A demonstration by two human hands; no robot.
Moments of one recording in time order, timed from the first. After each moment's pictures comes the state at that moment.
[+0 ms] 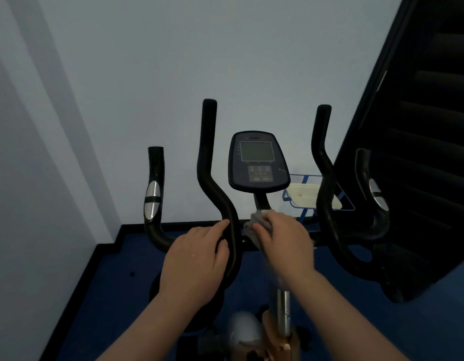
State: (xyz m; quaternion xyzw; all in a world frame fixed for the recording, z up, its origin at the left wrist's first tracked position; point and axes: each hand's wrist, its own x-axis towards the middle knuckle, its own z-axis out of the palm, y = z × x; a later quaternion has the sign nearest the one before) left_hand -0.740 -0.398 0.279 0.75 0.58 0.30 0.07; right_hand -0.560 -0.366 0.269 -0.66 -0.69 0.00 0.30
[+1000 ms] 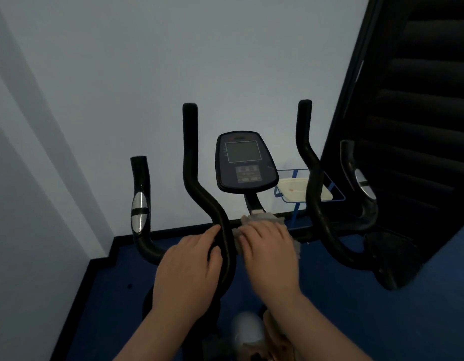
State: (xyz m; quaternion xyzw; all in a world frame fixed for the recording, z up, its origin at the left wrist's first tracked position) left_hand -0.740 -0.398 0.281 0.76 0.57 0.30 0.07; right_hand -0.585 -0.386 0.256 -0.64 -0.71 -0.07 0.30
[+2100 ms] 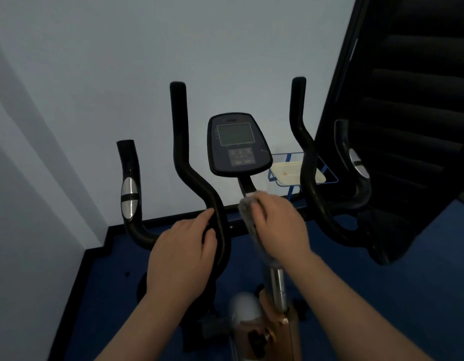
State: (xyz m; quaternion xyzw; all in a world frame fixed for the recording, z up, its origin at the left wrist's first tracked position) left_hand -0.740 -0.399 0.281 0.76 0.57 0.30 0.08; right_hand -0.553 -0.370 0.260 -0.66 -0.67 0.02 0.34
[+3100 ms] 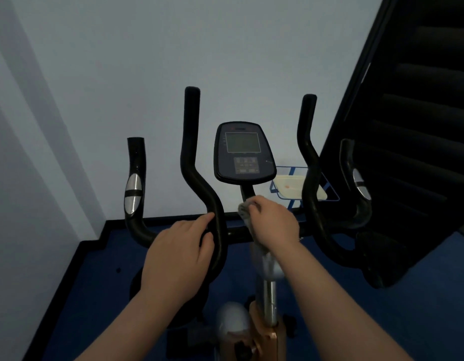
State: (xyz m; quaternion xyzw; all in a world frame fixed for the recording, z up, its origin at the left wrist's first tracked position) left_hand -0.739 -0.399 0.282 0.76 0.57 0.31 0.08; right_hand -0.554 -0.337 0.277 -0.72 -0.64 0.09 0.24
